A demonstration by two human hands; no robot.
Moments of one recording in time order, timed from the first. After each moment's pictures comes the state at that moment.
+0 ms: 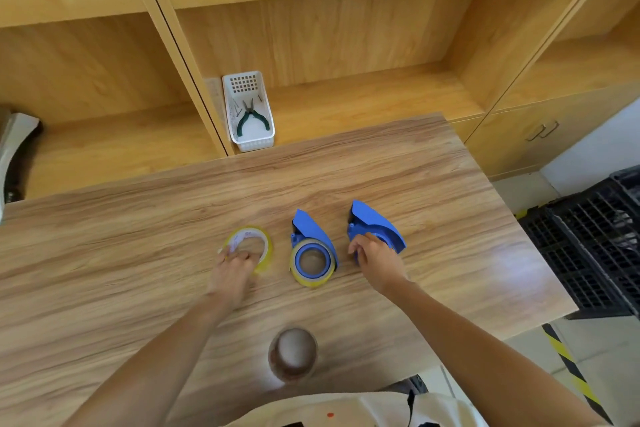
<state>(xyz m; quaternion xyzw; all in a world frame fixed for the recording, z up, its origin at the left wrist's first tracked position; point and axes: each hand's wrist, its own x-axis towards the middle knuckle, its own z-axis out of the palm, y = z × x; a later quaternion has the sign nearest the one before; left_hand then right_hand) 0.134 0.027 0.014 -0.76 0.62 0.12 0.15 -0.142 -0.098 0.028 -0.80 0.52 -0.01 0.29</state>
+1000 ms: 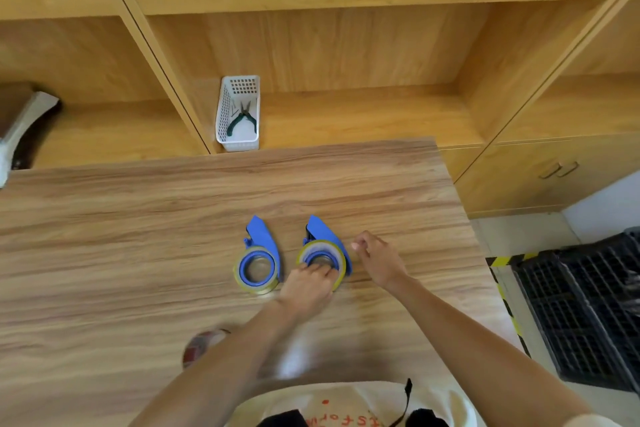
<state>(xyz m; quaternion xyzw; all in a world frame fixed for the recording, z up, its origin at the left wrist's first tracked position) -0.101 -0.074 0.056 -0.68 0.72 0.13 0.10 -0.233 -0.205 0.036 -0.78 0.49 -0.01 0.38</state>
